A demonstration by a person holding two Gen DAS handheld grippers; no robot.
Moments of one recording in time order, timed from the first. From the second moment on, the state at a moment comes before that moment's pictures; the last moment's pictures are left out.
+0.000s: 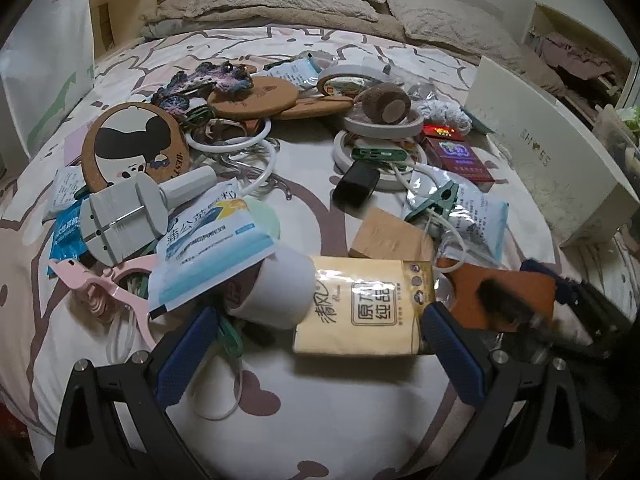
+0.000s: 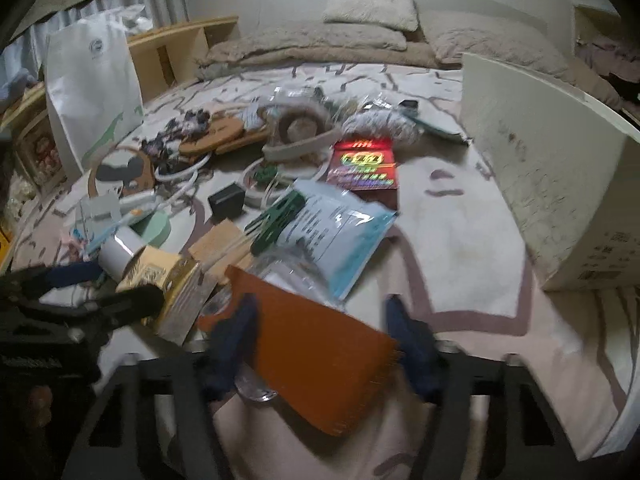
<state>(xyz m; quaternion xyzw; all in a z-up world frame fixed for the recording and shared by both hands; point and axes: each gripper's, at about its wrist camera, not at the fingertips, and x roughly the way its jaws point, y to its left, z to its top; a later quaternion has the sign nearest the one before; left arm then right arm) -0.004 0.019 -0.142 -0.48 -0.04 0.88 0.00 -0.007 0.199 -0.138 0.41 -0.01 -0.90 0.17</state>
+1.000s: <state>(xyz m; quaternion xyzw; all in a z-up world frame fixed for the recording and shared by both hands) -0.007 0.042 -0.147 -0.47 0.03 0.88 0.01 -0.028 0.248 -0.089 0.35 -0.05 -0.92 0.18</state>
